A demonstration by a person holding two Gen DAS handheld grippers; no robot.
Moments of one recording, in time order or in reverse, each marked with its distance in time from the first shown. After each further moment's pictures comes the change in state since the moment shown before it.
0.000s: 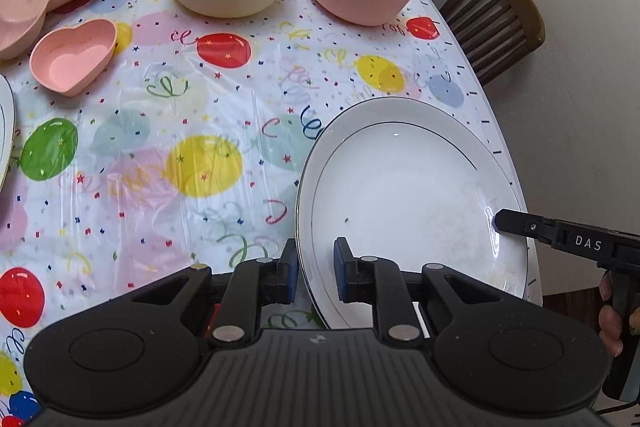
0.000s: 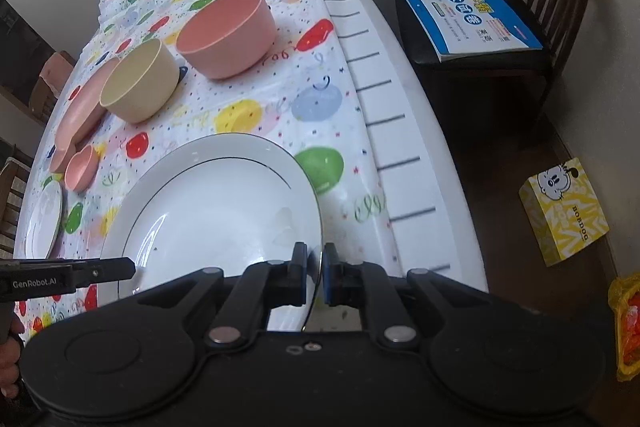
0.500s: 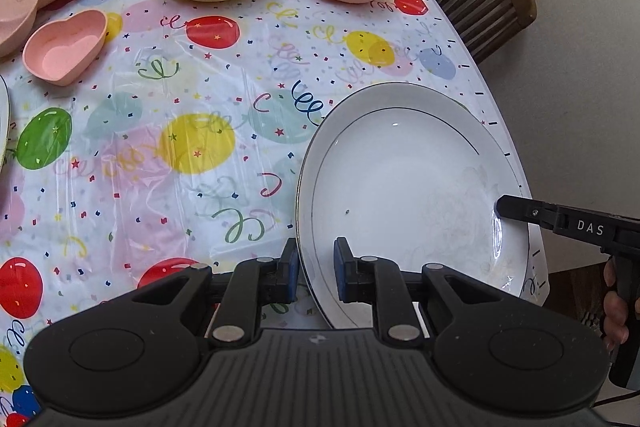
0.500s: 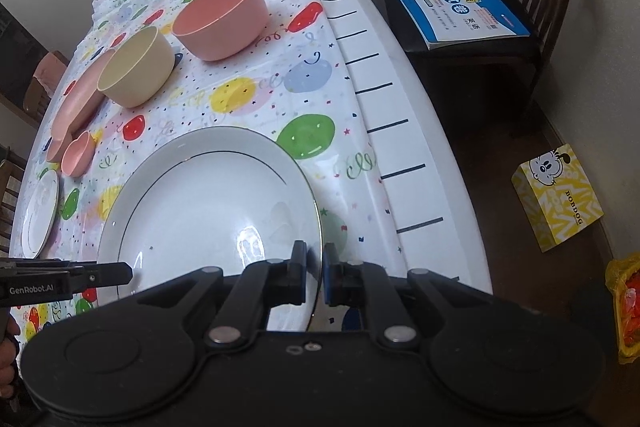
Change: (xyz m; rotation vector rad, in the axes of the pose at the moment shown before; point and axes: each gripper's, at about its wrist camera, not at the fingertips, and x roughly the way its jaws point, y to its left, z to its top) left arm 0.001 -0.004 -0.012 0.044 0.027 0.002; right arm -0.005 0.001 -0.019 0.023 -0.005 -0.021
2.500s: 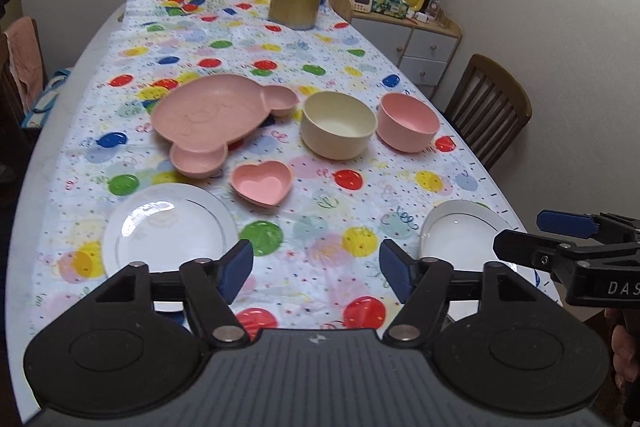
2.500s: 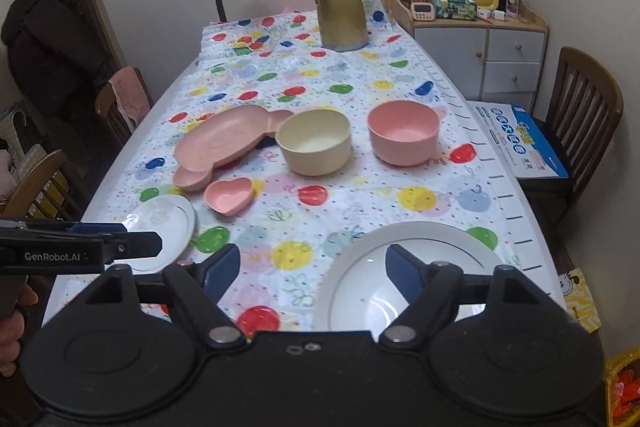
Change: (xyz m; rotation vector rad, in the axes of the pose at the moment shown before) left arm -0.187 0.097 -0.041 0.072 -0.404 0.097; right arm -0.082 0.212 -0.039 -0.255 -0.315 0.008
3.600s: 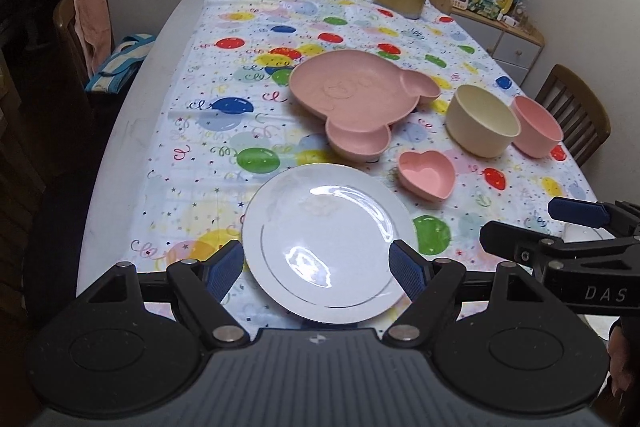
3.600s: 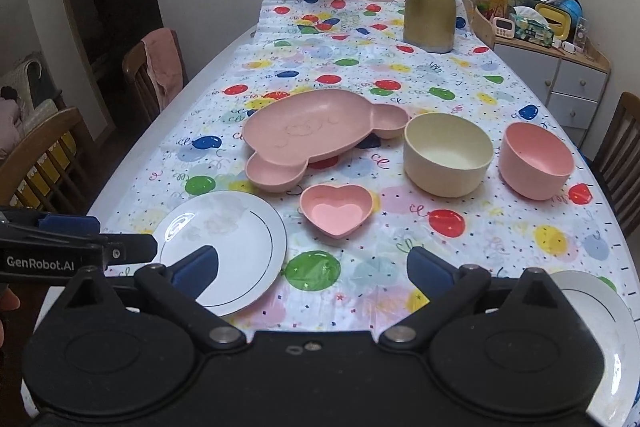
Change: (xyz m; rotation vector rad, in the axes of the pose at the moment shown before) left arm 0.036 0.137 -0.012 -0.102 0.044 0.155; right arm 0.120 0.134 0.005 -0.136 0.029 0.012
